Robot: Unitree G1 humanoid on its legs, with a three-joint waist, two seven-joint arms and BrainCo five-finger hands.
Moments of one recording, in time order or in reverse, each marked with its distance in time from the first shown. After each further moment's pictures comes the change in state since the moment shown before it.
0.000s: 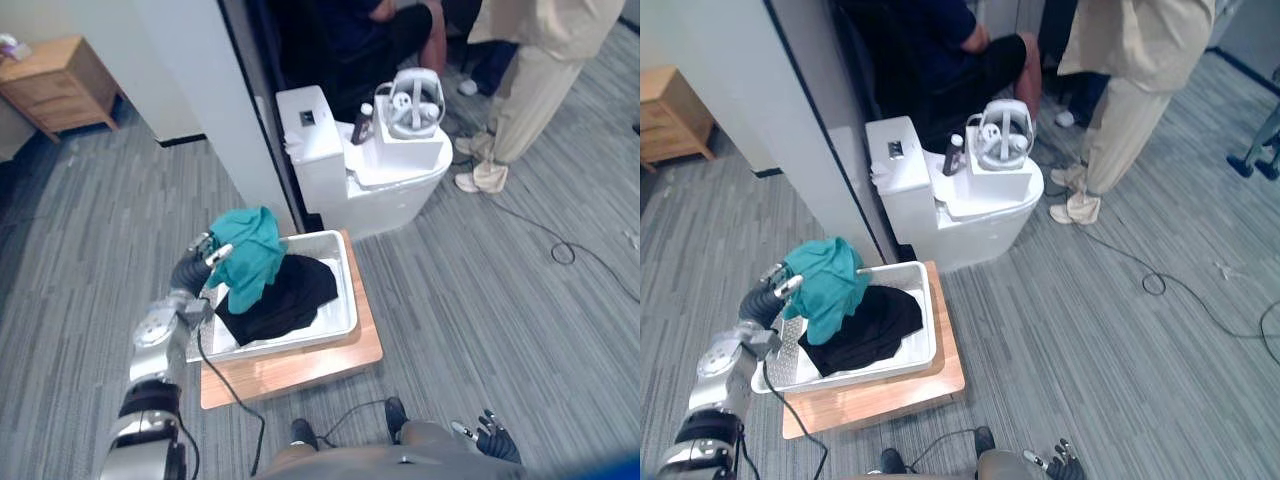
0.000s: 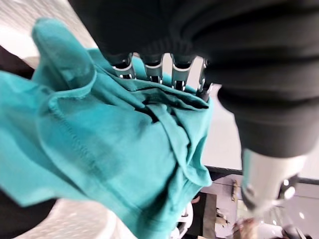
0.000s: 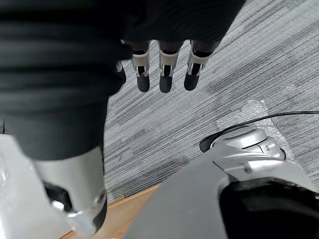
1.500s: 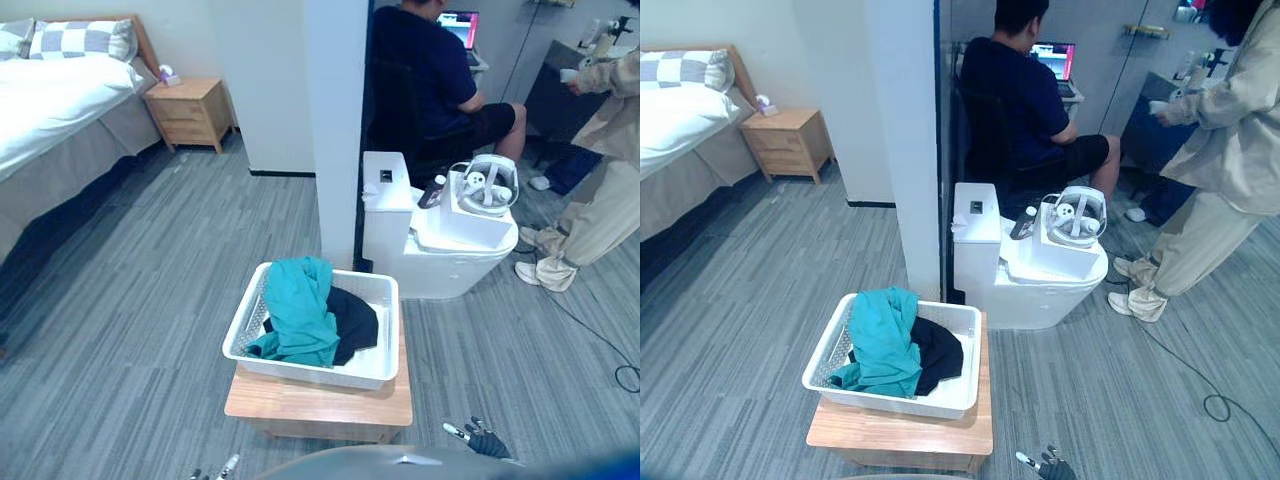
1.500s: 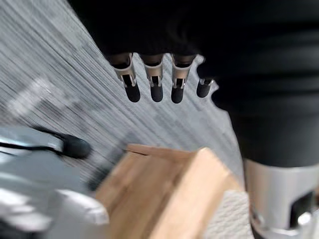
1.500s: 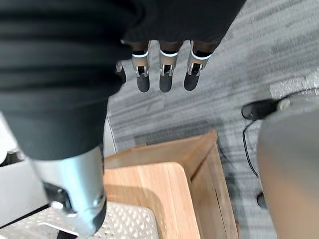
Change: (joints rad) left arm 0.409 -0.401 0.329 0.475 0.380 -0.090 0.287; right arm -0.116 0.011 -0.071 0.096 -0.039 0.133 0.104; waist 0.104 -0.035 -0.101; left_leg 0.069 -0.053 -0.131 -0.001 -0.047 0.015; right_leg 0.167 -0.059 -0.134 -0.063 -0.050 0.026
